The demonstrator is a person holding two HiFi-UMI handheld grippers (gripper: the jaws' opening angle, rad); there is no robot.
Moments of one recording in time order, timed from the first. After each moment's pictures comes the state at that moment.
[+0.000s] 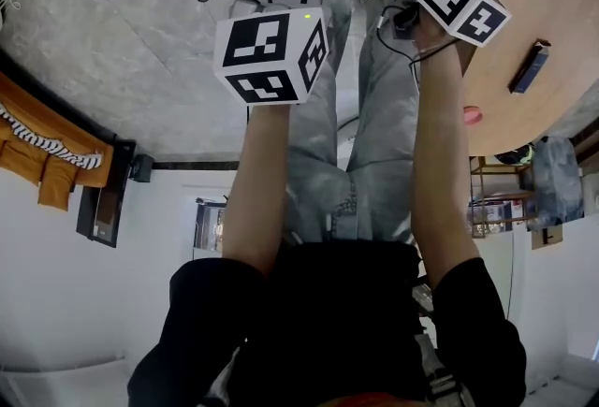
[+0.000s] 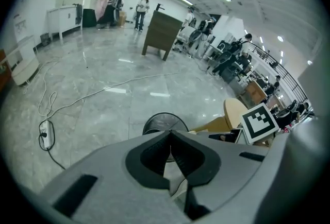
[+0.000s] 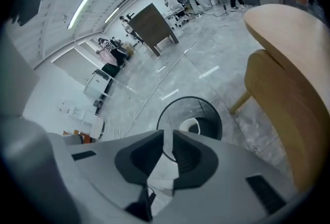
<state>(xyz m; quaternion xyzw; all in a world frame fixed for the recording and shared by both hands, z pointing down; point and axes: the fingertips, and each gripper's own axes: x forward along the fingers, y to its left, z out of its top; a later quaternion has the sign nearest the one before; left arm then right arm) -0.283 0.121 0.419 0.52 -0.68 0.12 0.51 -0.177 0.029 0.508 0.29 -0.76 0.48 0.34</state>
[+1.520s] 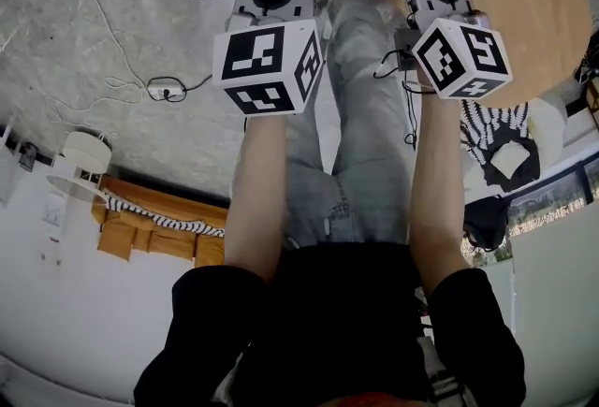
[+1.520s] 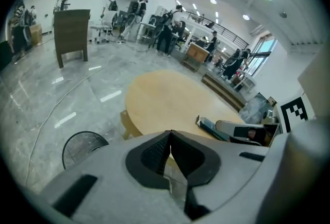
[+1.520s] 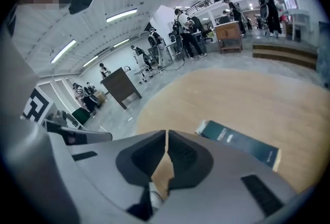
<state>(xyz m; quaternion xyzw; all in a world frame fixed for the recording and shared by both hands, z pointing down) 0.016 -0.013 0.367 0.75 -0.46 0.26 0.41 0.156 -0.018 0.372 0.55 -0.72 0.40 0.15</state>
